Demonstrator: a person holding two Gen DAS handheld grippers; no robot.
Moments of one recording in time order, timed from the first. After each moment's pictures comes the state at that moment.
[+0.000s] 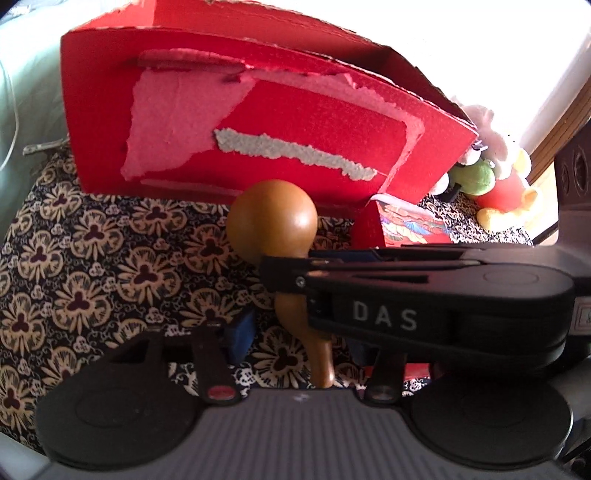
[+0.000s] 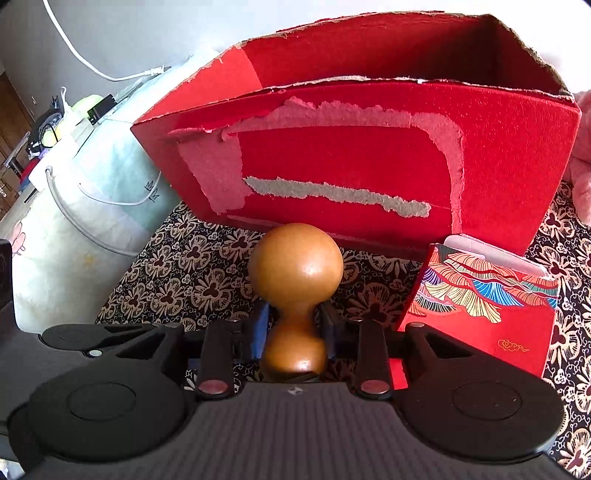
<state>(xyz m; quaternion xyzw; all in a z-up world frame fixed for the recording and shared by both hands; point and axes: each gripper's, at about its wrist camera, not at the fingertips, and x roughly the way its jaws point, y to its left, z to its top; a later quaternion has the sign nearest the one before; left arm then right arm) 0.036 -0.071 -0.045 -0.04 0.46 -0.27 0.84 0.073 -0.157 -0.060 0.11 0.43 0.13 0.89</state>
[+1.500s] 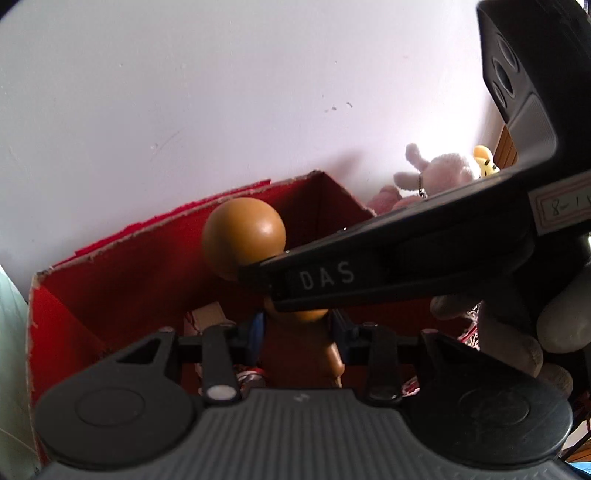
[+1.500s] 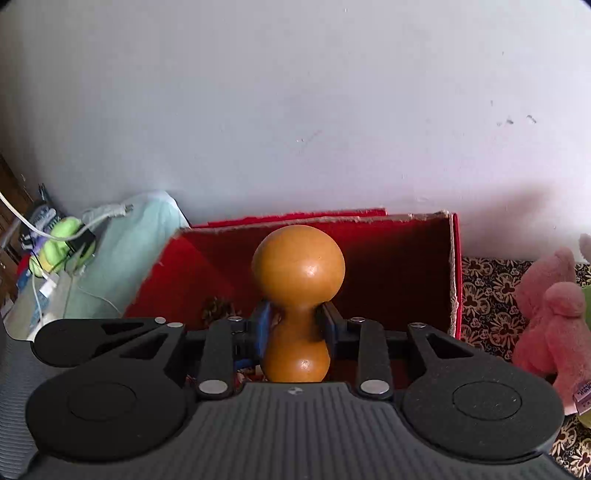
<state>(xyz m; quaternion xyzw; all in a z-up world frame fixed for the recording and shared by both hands) 0.172 -0.160 0.057 0.15 0.36 -0.36 0.85 0.200 -0.243 0.022 0.16 0.37 0.10 0.91</state>
